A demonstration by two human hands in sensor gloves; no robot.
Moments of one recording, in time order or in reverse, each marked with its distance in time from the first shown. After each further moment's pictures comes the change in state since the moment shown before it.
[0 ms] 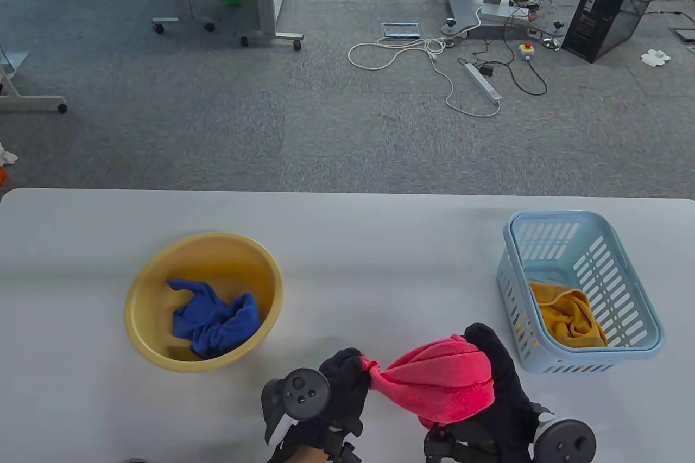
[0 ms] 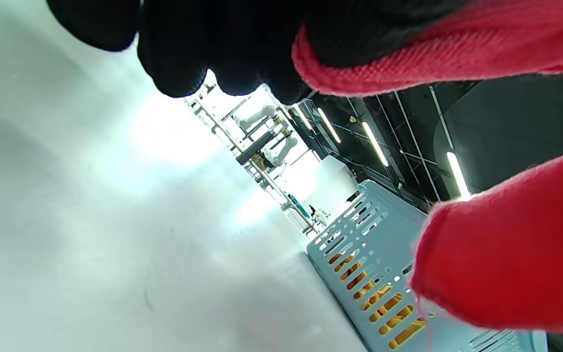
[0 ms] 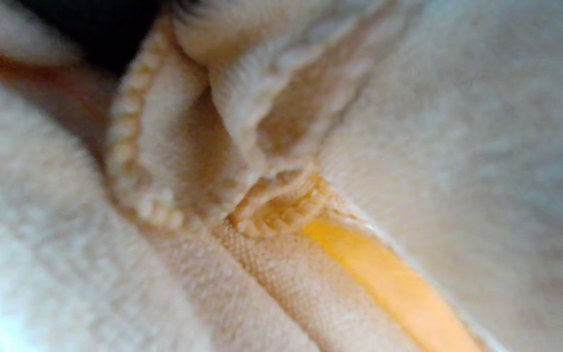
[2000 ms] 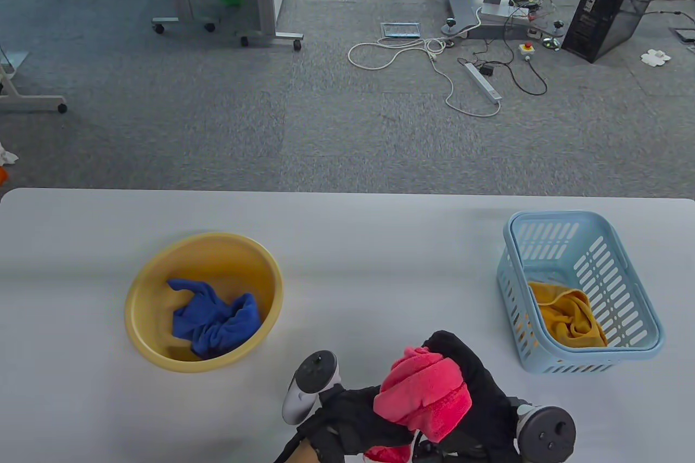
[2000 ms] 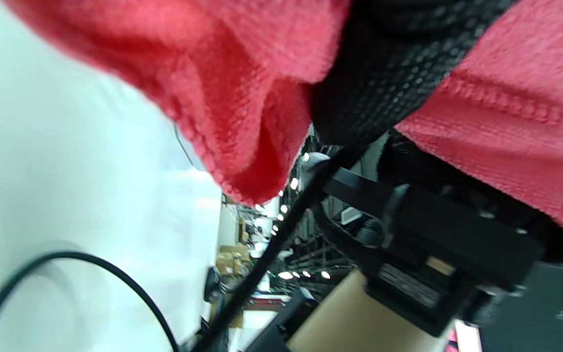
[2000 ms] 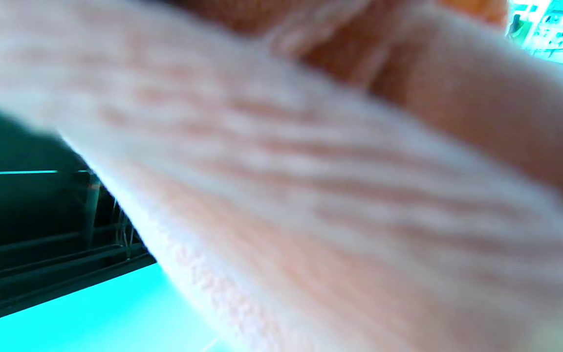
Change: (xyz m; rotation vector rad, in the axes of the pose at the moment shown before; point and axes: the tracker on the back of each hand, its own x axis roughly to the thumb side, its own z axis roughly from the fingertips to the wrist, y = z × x) left_hand 0.027 -0.029 -0.009 -0.661 -0.145 0.714; right_hand 0.009 0.020 0.000 0.187 0.003 -0.071
